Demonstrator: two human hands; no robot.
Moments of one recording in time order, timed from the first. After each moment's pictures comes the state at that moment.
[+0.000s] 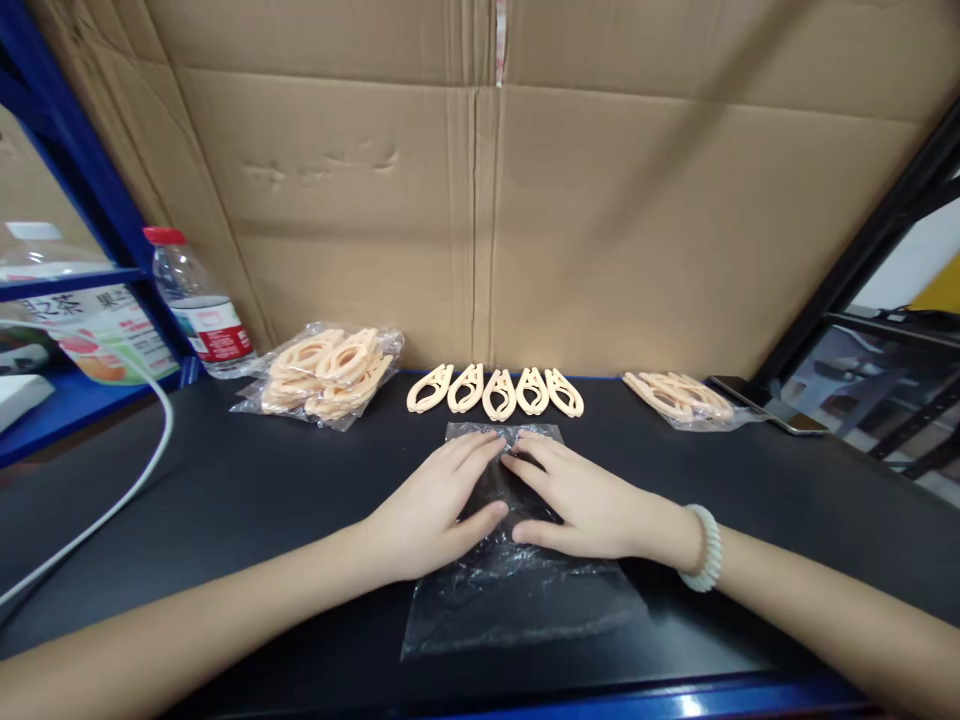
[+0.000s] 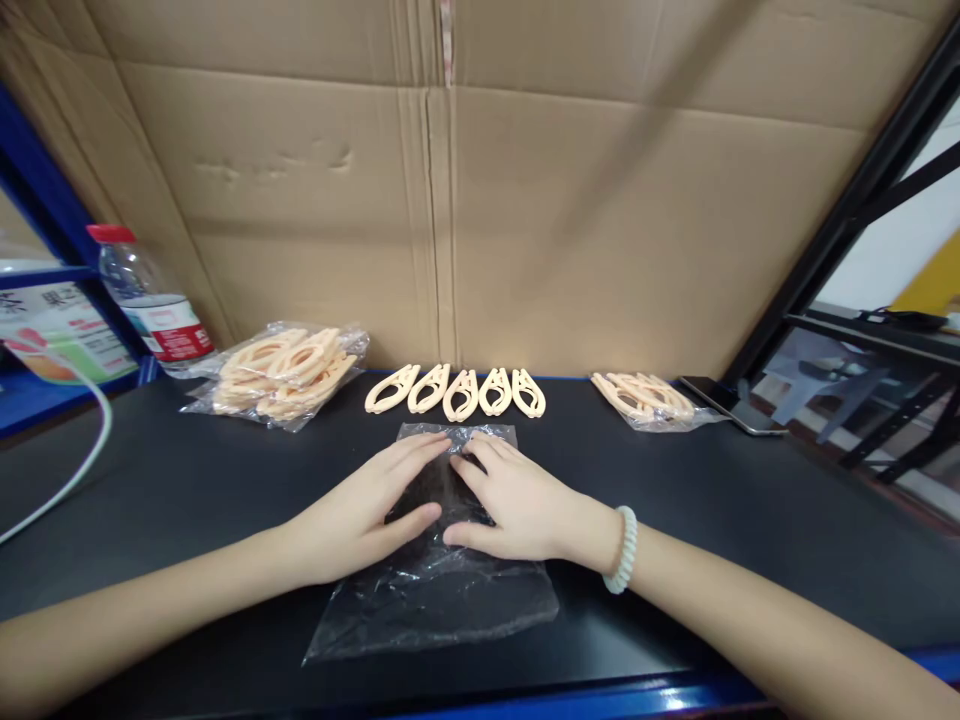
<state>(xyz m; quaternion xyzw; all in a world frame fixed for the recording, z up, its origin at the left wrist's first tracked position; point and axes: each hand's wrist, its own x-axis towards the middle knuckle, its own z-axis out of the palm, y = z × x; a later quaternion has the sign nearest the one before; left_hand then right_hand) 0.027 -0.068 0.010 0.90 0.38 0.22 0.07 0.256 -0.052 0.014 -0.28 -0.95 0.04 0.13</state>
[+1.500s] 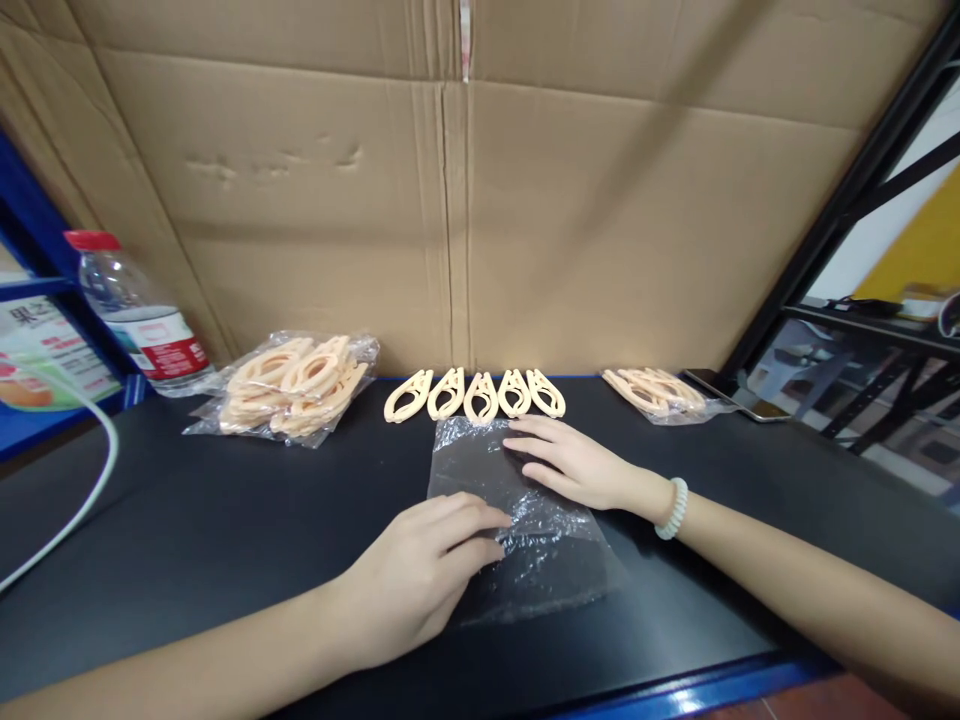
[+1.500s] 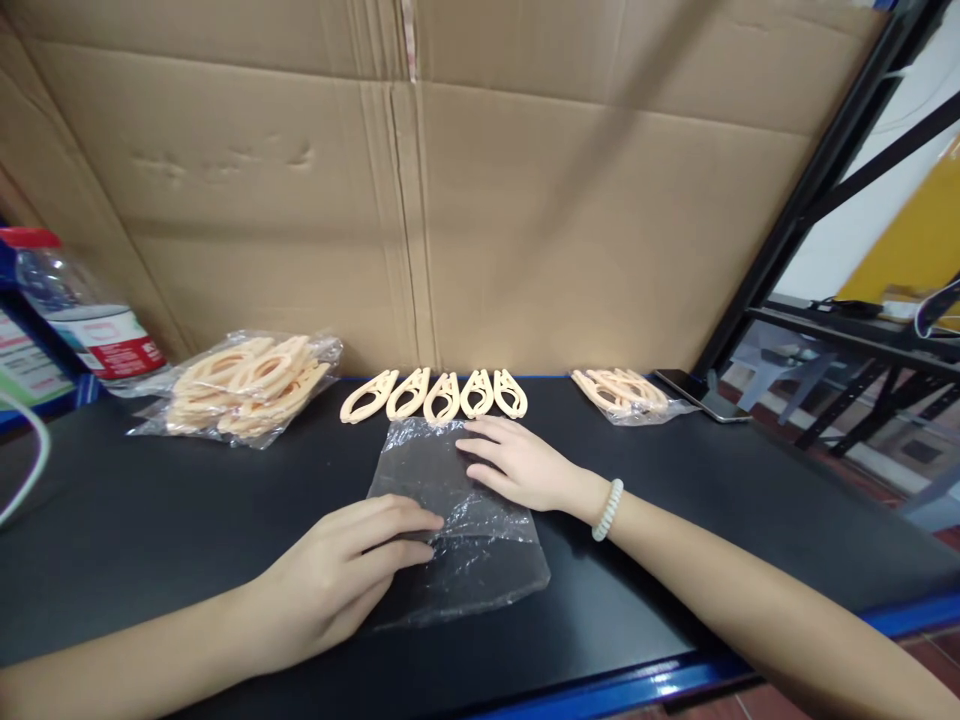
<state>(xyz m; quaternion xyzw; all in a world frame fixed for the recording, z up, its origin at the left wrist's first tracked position) 0.028 -0.086 0.009 0.94 0.17 0.28 -0.02 0.284 -0.010 0.002 -0.28 -0.94 -0.01 0.20</state>
